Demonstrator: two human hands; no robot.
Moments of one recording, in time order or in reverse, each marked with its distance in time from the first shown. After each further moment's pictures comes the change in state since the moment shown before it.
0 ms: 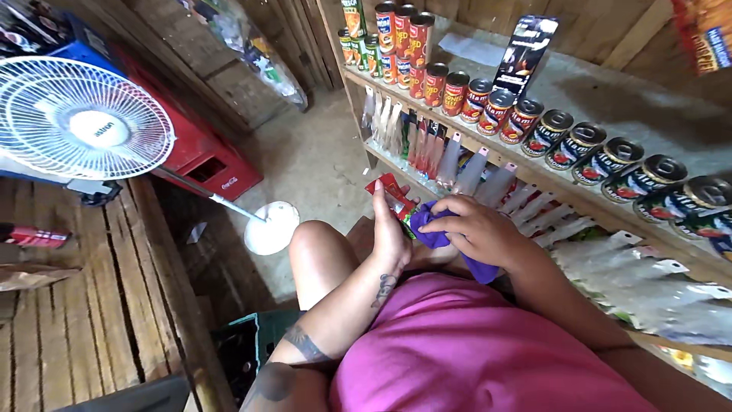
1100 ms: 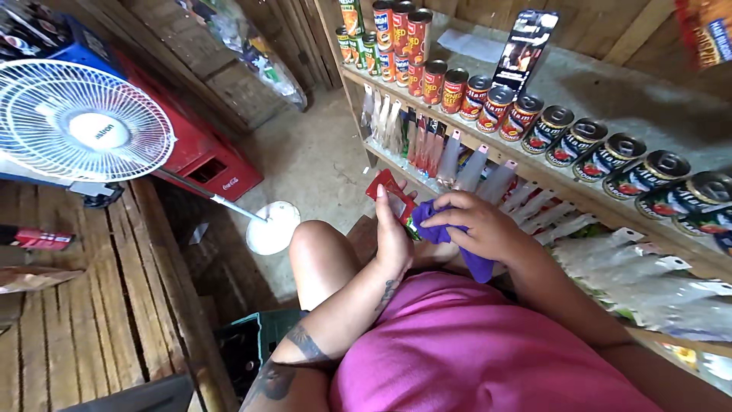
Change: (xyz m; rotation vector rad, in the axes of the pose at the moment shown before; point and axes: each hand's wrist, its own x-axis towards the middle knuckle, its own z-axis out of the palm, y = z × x) left_hand -0.005 -0.010 -0.003 0.120 -0.094 0.178; right_hand -0.002 0.004 0.000 0.086 0.035 0.058
